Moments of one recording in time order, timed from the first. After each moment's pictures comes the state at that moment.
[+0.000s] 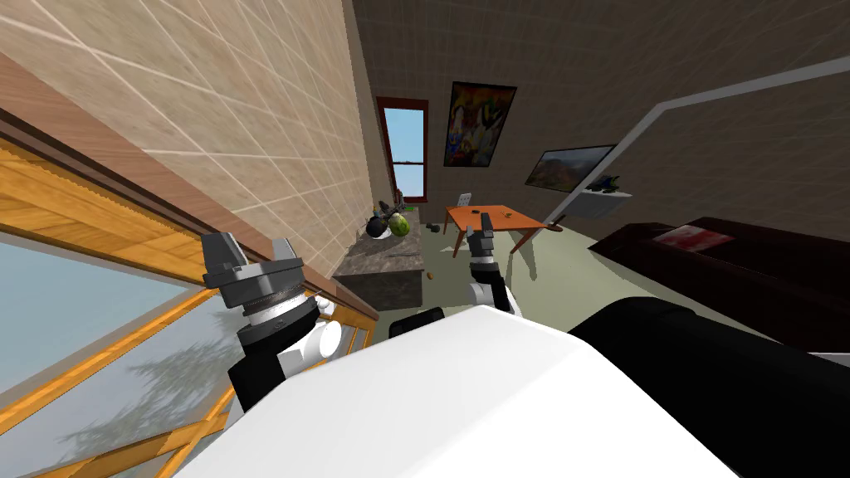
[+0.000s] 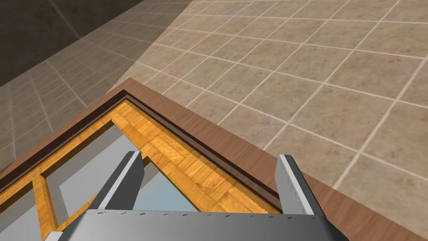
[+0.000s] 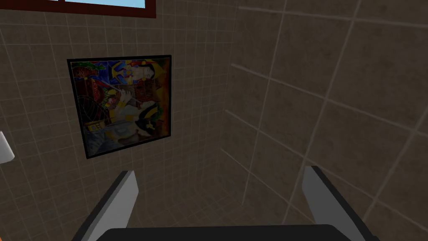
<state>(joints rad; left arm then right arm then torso) 0.46 -0.01 0.01 -2.33 0.08 -0.53 -0.15 0.51 0.03 -0.05 -2.29 0.00 -0.42 0.08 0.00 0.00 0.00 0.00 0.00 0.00</state>
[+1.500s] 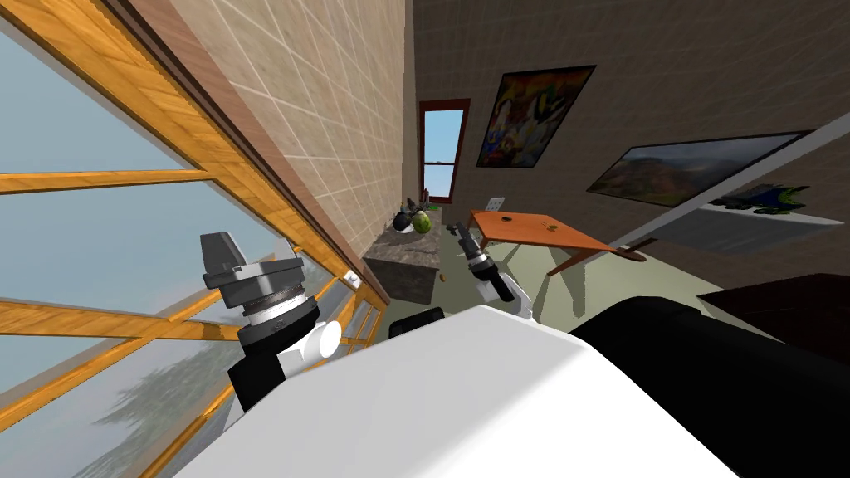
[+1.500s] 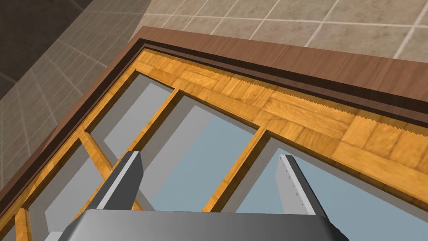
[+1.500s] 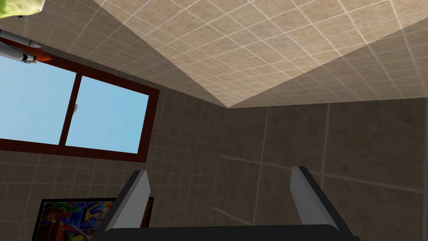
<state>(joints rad) 0.46 -0.01 0.01 -2.33 0.08 -0.53 -0.15 0.45 -0.36 -0.01 -2.18 0.07 -0.43 0.10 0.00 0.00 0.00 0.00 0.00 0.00</state>
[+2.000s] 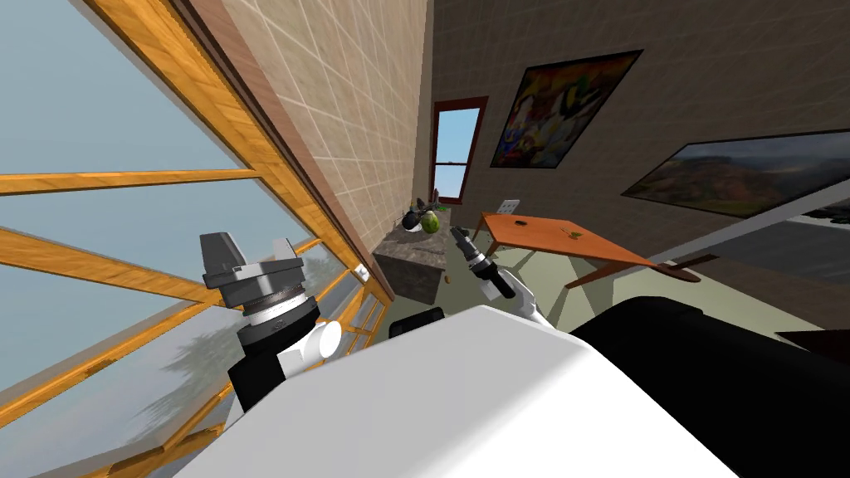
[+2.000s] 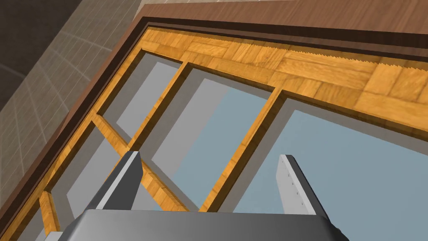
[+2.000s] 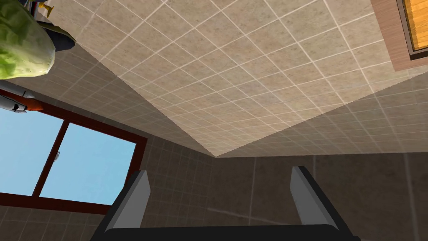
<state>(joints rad) 0.46 -0.01 0.01 -2.33 0.08 -0.53 -0.15 0.43 -0.50 0.01 -2.13 0.11 -0.43 0.10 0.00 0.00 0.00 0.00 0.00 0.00</state>
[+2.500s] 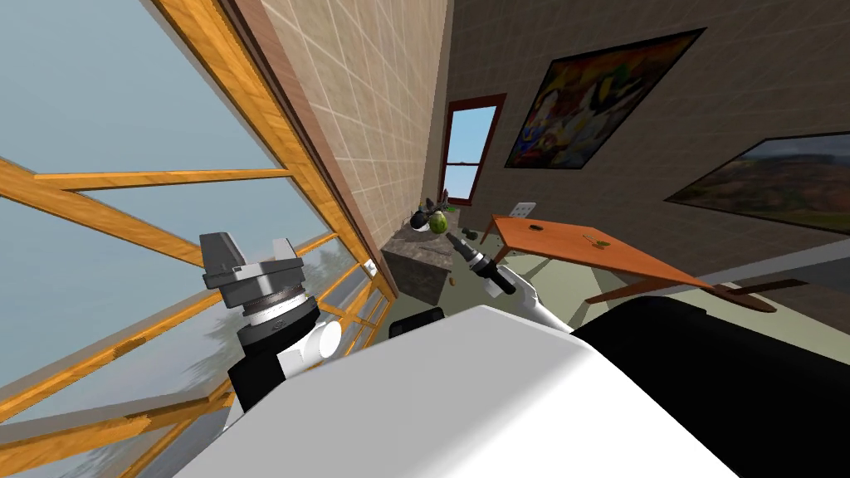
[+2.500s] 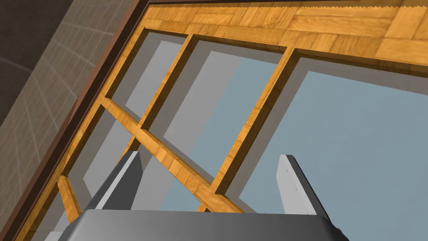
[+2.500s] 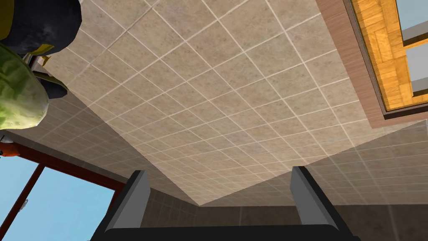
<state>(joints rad) 0.46 -0.01 0.01 -2.33 0.08 -0.53 -0.15 0.40 -0.63 0.04 -2.08 0.14 -0.43 0.11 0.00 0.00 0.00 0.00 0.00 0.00</state>
